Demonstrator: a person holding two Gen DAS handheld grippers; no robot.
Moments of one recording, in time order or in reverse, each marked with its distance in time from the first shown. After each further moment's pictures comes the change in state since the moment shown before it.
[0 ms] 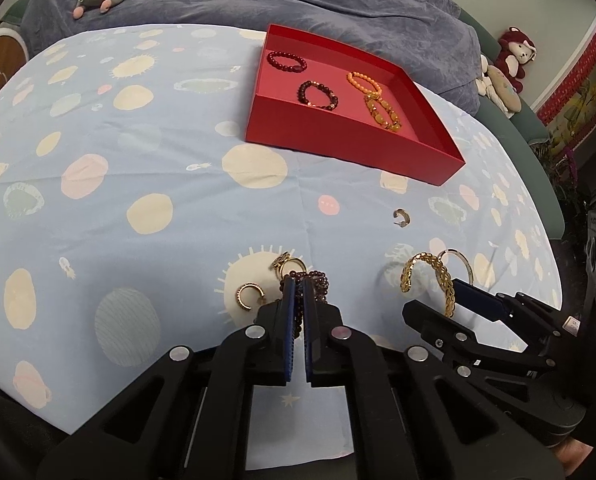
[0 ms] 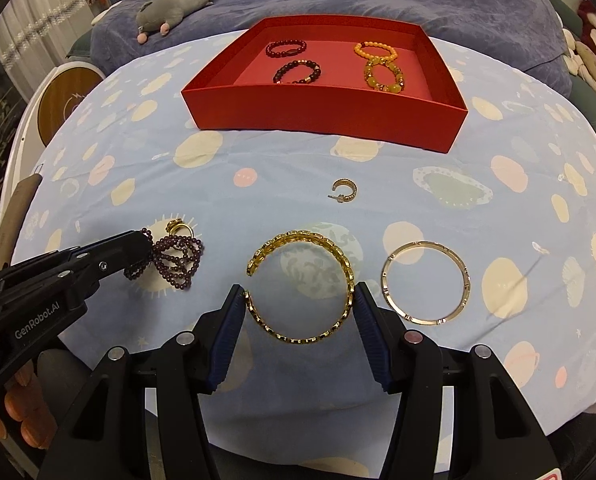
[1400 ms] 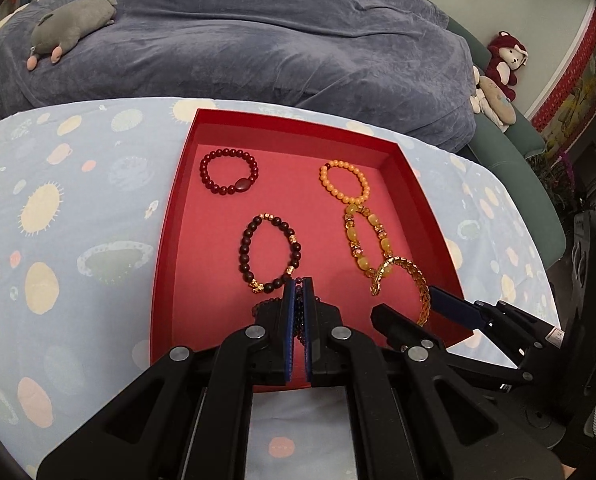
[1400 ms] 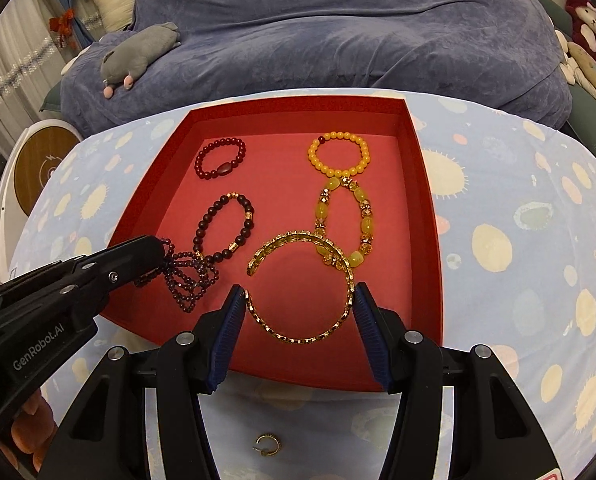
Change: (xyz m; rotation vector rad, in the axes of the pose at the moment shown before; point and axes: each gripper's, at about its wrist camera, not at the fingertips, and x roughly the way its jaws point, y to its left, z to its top) left arm 0.080 -0.036 0.162 0.067 -0.050 -0.022; right arm 0.058 -0.059 0.158 0.068 -0.062 -0.006
